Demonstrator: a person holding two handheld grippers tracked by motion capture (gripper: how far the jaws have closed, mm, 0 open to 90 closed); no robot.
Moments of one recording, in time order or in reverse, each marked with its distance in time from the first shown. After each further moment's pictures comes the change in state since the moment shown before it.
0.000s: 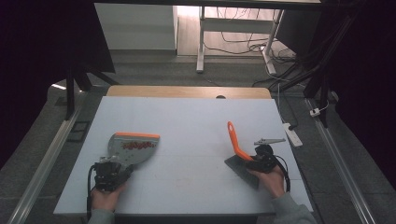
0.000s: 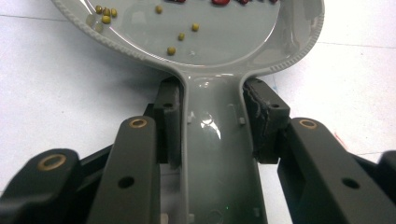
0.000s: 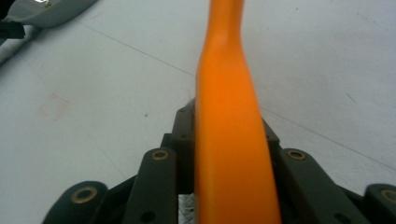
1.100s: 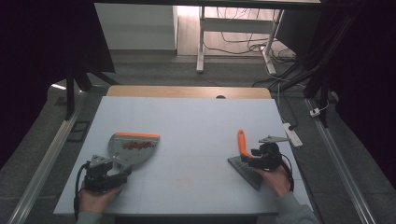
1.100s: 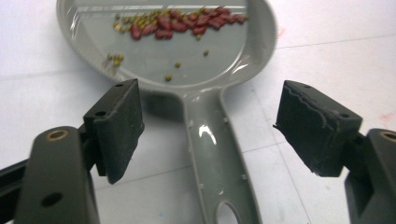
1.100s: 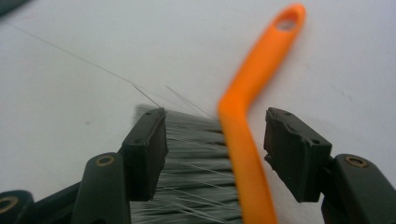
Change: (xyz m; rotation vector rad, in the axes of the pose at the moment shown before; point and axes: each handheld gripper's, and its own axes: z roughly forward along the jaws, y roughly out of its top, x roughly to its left) left arm 0.005 0.006 -0.038 -0.073 -0.064 0.207; right arm 0.003 0.006 -0.018 -0.046 -0.192 -0.060
